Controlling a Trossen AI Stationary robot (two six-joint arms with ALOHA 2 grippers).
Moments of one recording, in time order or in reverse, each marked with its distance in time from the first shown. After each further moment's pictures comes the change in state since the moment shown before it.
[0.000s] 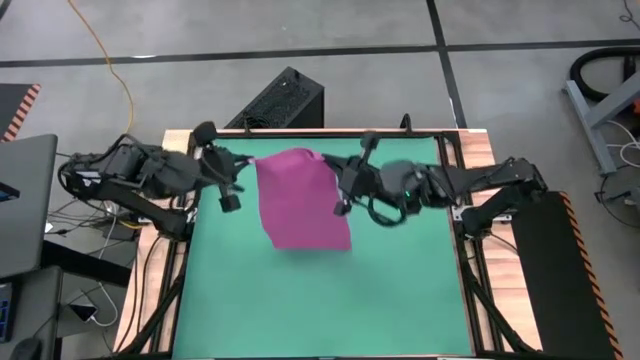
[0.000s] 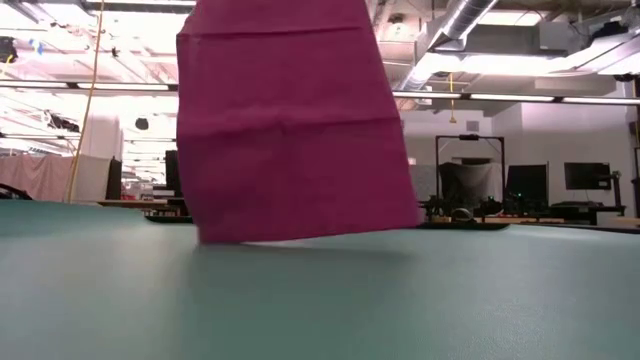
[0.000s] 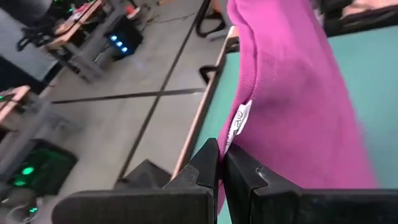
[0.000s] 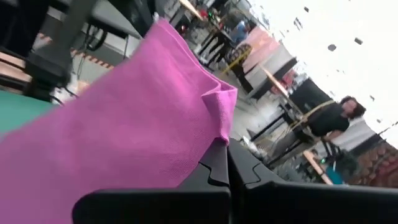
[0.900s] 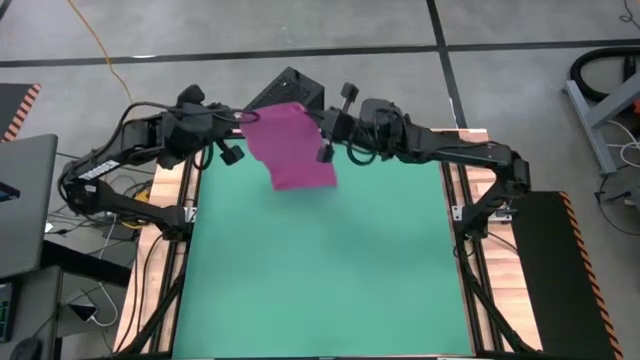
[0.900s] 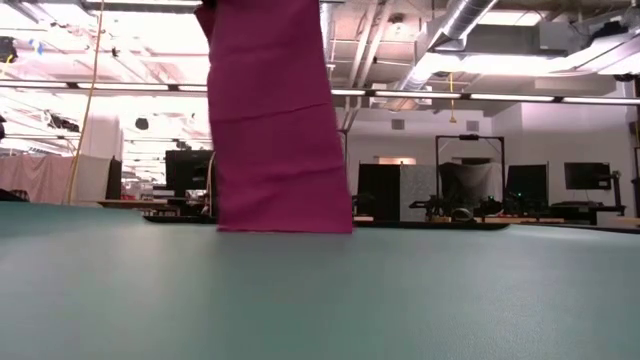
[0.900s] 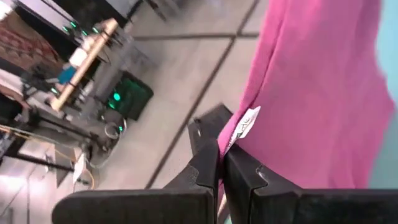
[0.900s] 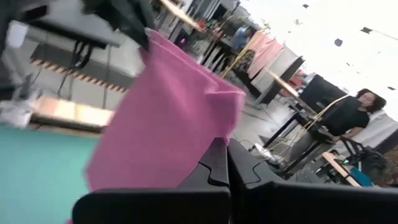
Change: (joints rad) left arm 0.437 -0.013 -0.038 -0.003 -0.006 0.163; right arm -0.385 0.089 0.000 0.183 -0.438 0.008
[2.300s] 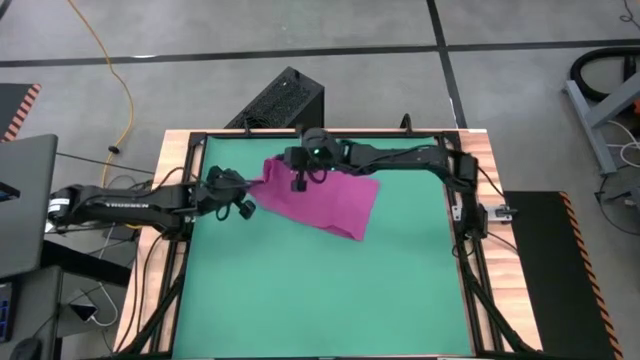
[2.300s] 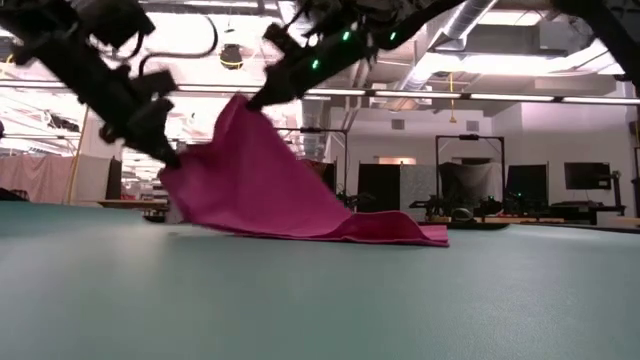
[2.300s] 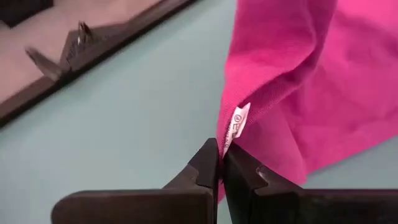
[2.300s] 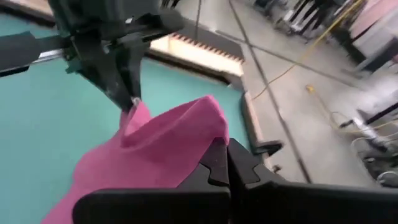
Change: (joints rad) left arm -0.058 -0.392 -1.237 0.738 0.225 -0.613; right arm -0.052 0.379 -0.014 0.094 -0.283 0.106
